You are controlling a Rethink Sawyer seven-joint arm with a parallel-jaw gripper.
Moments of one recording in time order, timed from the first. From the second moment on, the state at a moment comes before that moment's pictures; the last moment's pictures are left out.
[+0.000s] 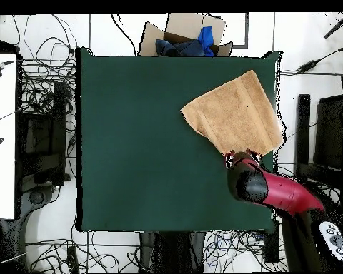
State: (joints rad) arm -0.72 -0.61 0.12 1.79 -0.41 0.11 1.32
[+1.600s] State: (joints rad) arm -0.68 -0.60 0.17 1.76 -0.50 0.21 1.32
